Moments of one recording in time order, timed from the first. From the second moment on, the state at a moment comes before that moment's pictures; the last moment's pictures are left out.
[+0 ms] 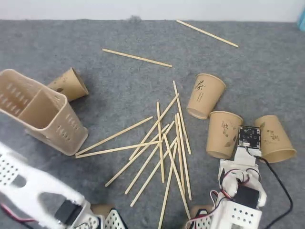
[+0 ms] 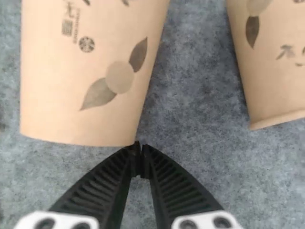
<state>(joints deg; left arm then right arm) -64.8 70.3 -93.8 86.5 16.0 14.2 -103.4 95.4 75.8 9.5</state>
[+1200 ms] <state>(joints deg) -63.8 45.0 -36.6 57.4 12.4 14.4 -103.4 95.4 75.8 9.5</state>
